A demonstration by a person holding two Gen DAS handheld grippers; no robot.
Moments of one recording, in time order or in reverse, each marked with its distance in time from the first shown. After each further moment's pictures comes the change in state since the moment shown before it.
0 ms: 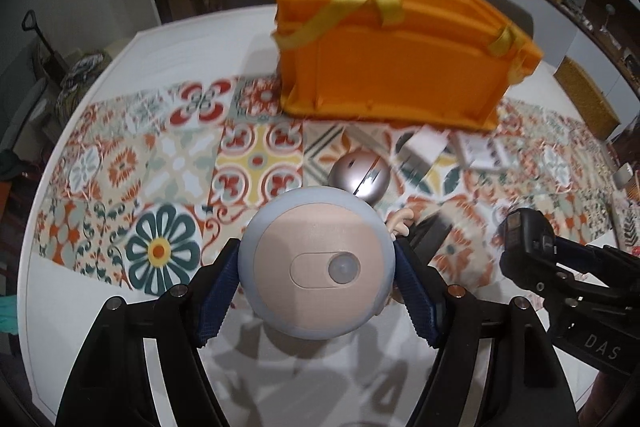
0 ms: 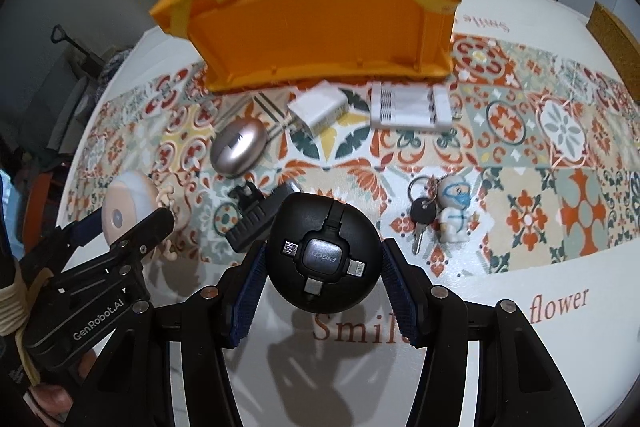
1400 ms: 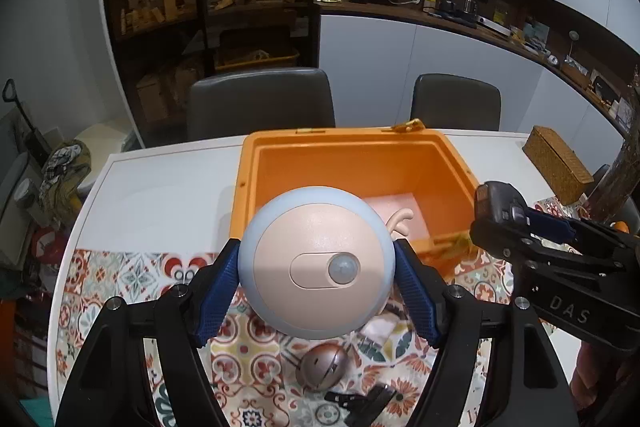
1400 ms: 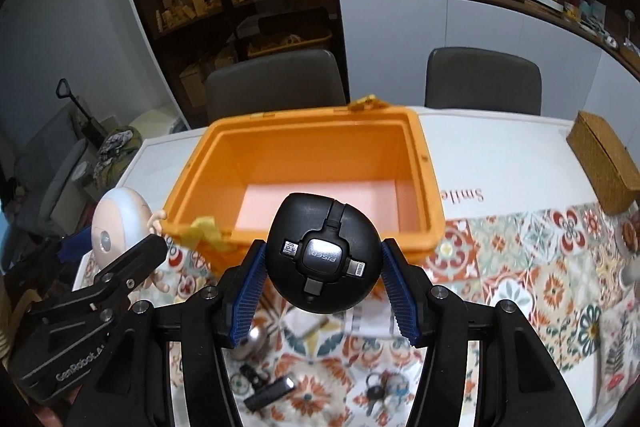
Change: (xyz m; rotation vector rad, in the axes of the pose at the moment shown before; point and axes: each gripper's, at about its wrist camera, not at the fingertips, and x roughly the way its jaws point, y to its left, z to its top) left arm -0.043 -0.024 0.165 0.090 -0.230 -0.076; right arm -0.073 0.003 0.156 -0.035 -0.304 -0.057
